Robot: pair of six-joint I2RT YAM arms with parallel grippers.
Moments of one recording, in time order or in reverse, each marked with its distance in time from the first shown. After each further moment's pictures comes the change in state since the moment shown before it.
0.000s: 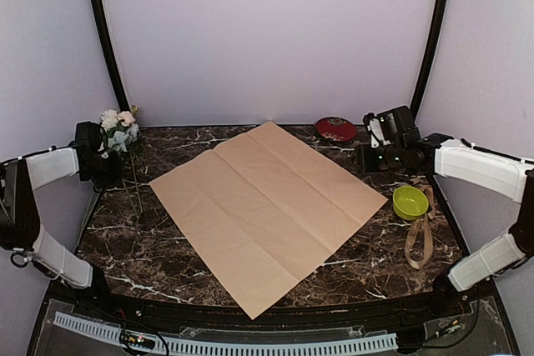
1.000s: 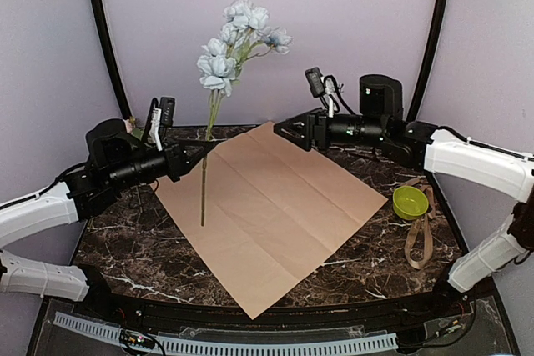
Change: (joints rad) left arm -0.819 -0.478 -0.169 0.532 0.214 0.074; right arm 0.283 0.023 0.184 0.356 -0.544 0.043
